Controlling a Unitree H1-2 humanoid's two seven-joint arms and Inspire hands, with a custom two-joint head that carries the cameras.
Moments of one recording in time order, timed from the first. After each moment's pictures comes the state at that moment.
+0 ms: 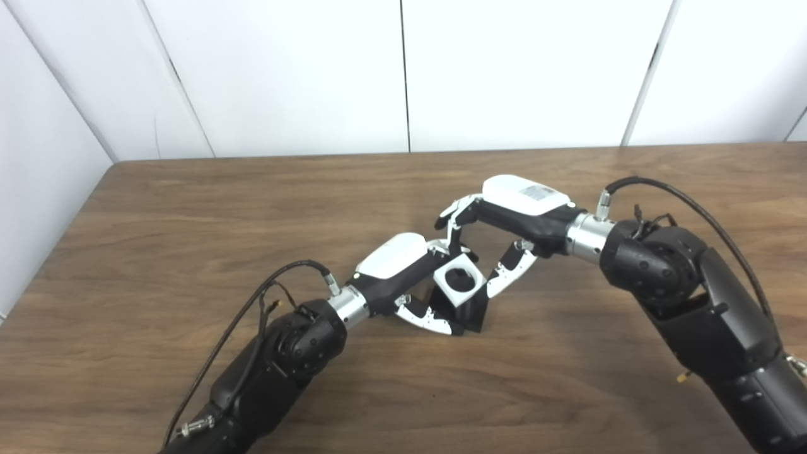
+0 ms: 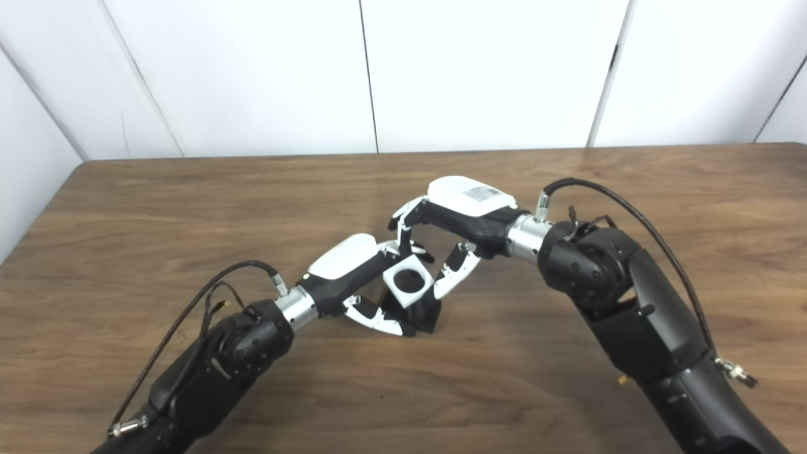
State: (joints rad) left arm -0.43 0.29 -0.52 0.24 0.51 -0.25 -0.16; right arm -0.57 -0.42 0.38 -0.09 -0.55 -0.05 0.62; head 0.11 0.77
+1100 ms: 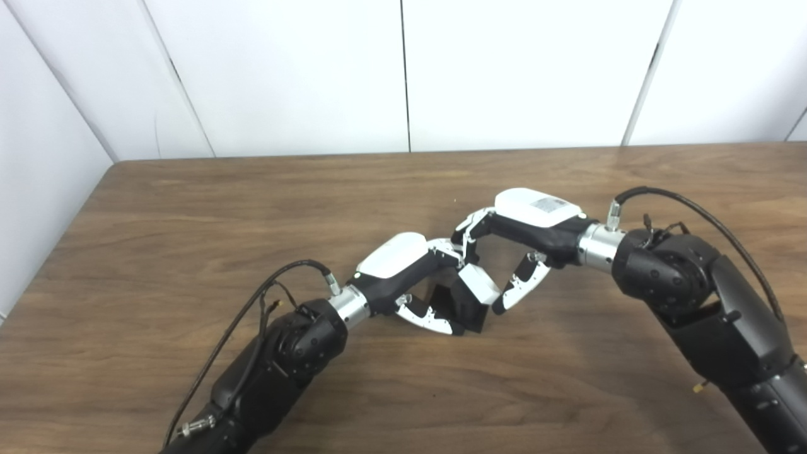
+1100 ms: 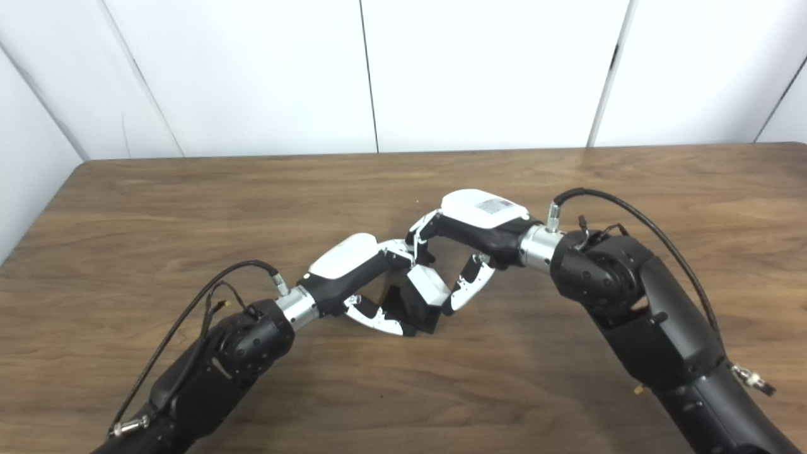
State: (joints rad) left arm -0.43 0.29 -0.52 0.25 0.51 -0.25 -0.16; right arm -0.57 -0.43 0.41 -0.09 -0.56 -0.05 0.65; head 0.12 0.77
